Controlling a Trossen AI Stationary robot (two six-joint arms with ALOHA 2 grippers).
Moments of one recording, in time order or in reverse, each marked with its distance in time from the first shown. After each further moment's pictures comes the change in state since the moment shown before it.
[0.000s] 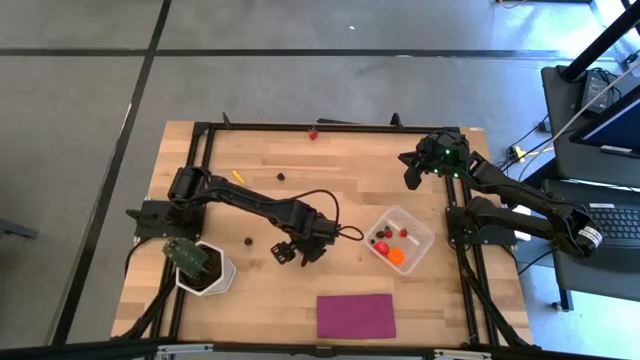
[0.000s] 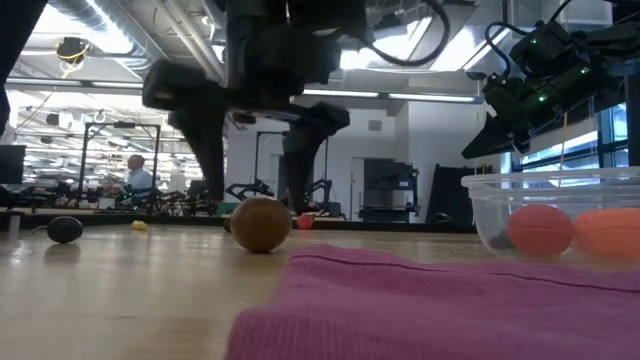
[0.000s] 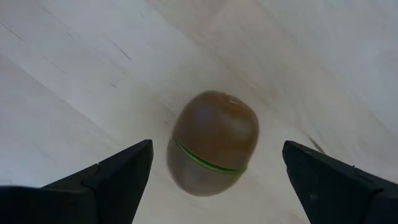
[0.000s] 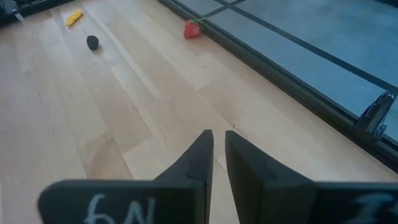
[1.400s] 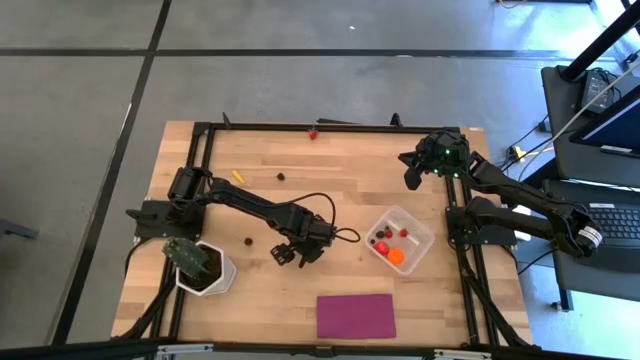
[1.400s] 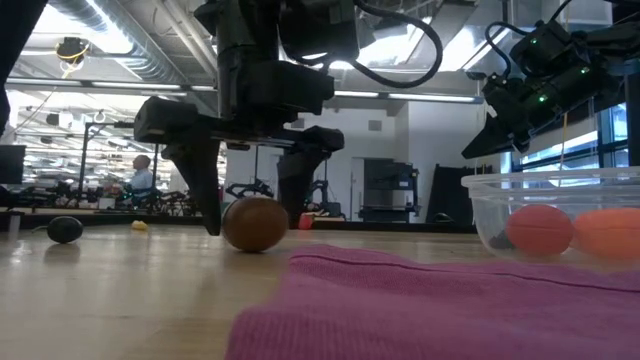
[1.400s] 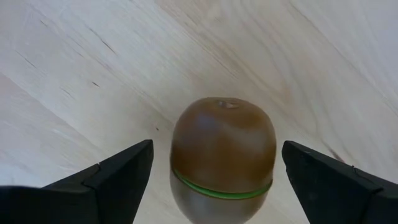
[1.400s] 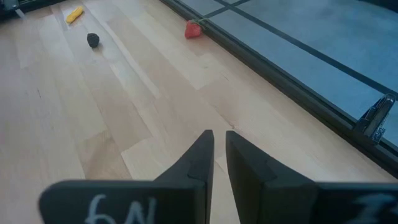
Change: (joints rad) left arm 0.001 0.001 -0.108 0.134 -0.014 -0.009; right arm 0.000 0.000 0.000 0.000 0.000 -0.023
